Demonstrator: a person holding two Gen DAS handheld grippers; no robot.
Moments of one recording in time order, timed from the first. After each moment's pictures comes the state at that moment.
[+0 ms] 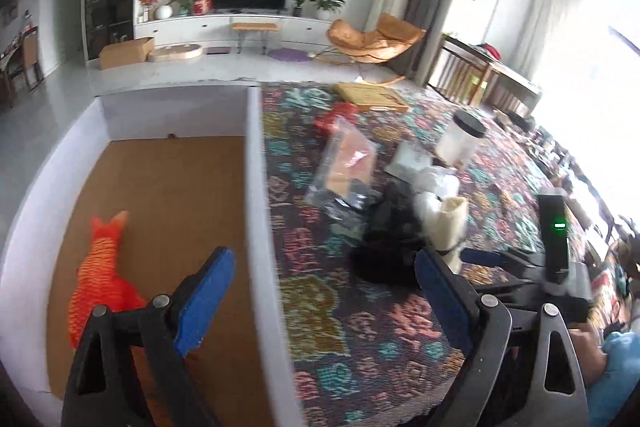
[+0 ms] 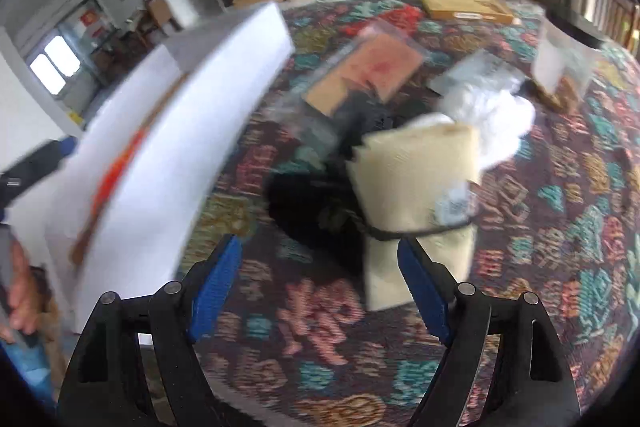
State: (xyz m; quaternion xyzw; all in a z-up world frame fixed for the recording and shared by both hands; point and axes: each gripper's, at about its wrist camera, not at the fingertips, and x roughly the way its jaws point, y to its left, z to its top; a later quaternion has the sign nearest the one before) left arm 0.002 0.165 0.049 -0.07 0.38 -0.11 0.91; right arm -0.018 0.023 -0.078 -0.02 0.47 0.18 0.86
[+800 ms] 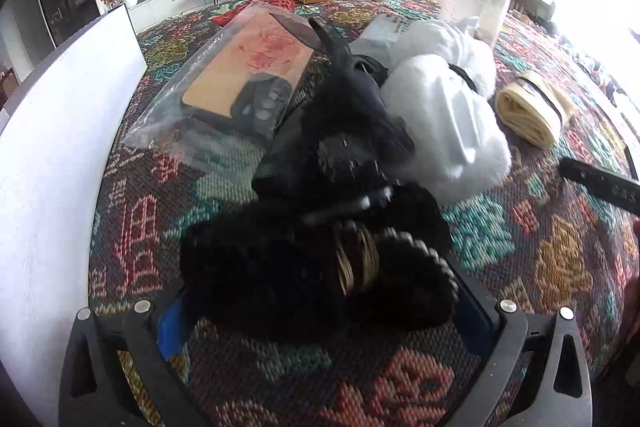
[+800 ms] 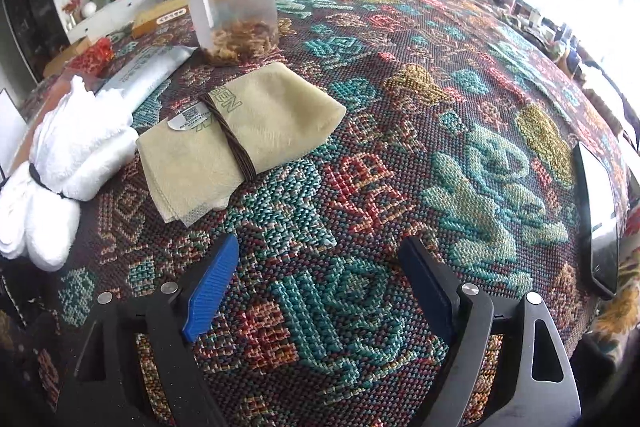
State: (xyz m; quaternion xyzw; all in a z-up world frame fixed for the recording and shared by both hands) left arm 0.102 0.038 -0.099 0.03 0.47 -0.07 0.88; right arm 0.018 -0.167 -0.117 0.07 0.46 -0.10 0.88
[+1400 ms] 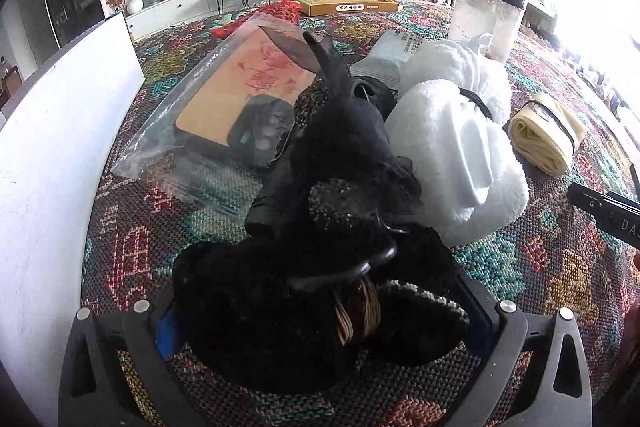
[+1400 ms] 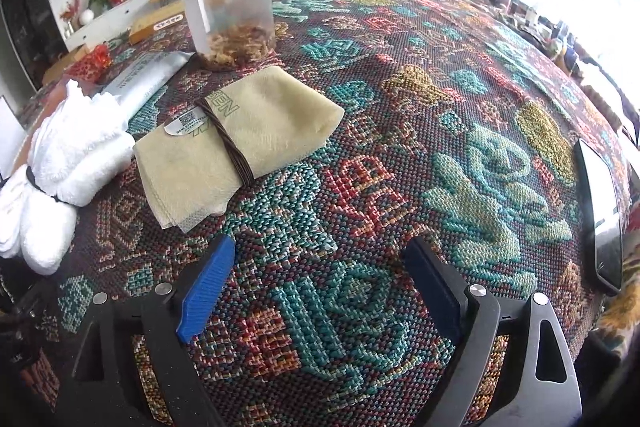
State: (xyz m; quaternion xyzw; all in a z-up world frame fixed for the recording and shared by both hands) left arm 0.113 0.039 -0.099 0.03 0.46 -0.07 0.89; right arm 0.016 -0.158 -0.119 0.06 0.45 -0.11 0.88
